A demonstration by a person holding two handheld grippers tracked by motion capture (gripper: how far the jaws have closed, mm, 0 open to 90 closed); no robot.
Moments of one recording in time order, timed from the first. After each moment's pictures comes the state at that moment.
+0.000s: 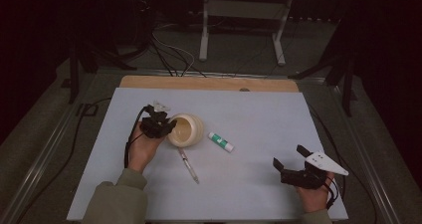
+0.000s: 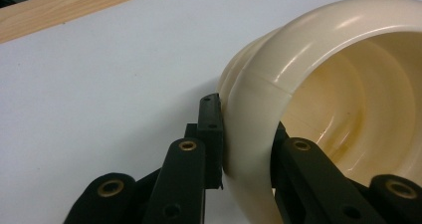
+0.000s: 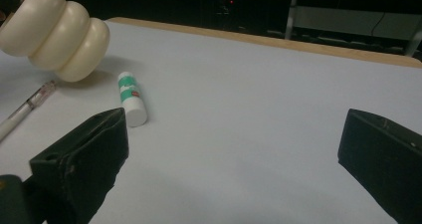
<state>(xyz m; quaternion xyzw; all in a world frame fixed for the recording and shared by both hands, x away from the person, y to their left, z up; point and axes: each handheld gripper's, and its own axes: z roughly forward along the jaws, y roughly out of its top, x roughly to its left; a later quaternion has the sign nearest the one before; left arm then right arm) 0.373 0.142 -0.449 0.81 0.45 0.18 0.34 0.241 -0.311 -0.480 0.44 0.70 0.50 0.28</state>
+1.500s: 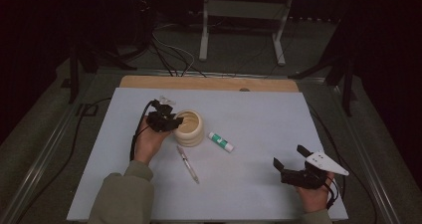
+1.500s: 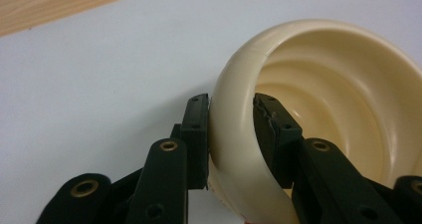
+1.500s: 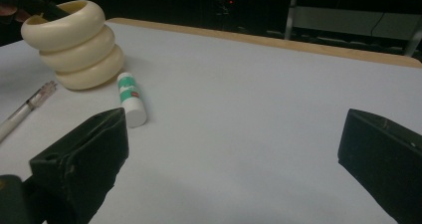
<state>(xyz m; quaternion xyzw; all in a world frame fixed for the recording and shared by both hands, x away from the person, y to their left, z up) 0.403 0.131 -0.457 0.81 0.45 0.14 0.36 0.241 -0.311 -0.480 0.44 0.69 0.50 0.28</state>
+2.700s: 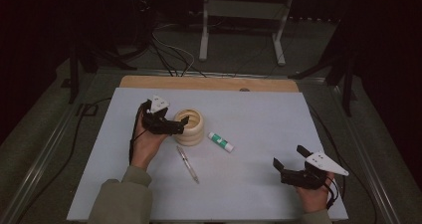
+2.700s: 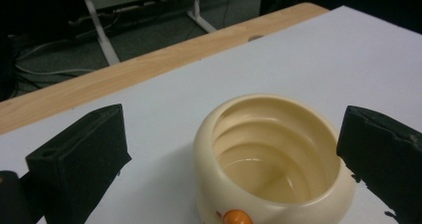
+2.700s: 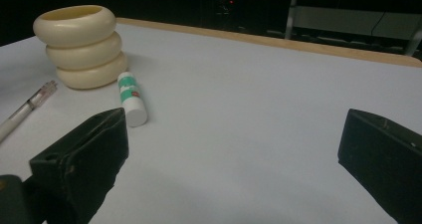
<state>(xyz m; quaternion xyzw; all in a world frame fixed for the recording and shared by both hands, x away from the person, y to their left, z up) 0.369 0.137 -0.431 0.76 0.41 0.24 0.45 0.241 -0.311 -0.481 0.44 0.69 0.50 0.28</state>
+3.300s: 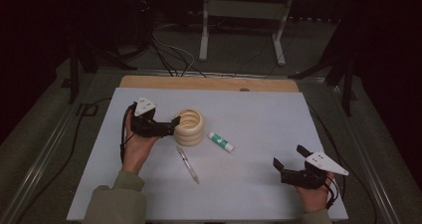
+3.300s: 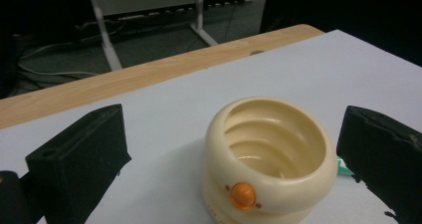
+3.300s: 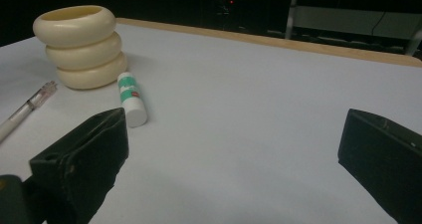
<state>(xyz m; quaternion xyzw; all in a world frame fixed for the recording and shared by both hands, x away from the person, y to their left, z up) 0.350 0.165 -0.420 0.74 0.43 0.24 0.47 0.241 -0.311 -0.481 0.44 0.69 0.50 0.28</state>
